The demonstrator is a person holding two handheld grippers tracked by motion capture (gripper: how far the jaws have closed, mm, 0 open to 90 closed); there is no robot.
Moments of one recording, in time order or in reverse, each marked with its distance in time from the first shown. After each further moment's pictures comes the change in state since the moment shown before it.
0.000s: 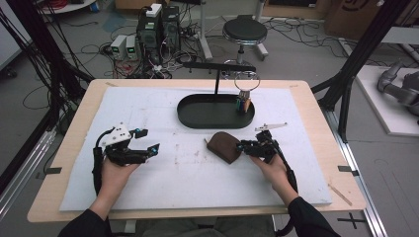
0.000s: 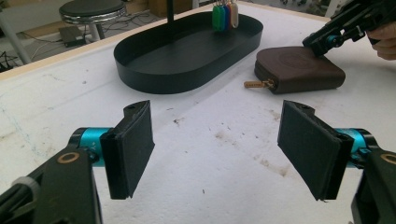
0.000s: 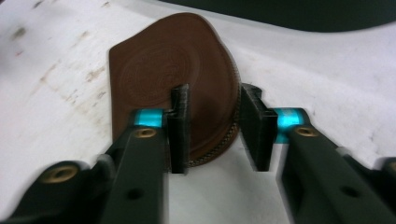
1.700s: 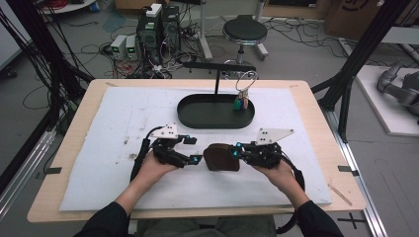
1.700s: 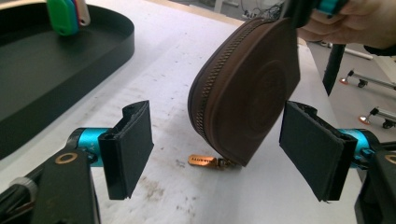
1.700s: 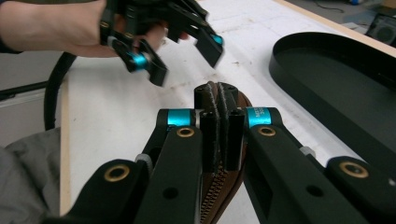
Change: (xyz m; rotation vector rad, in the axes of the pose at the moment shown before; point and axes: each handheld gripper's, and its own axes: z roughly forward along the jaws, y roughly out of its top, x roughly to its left) left arm -0.052 0.024 0.105 0.061 -0.452 -0.008; right arm 0.056 0.010 -0.052 -0.202 0.260 -0.479
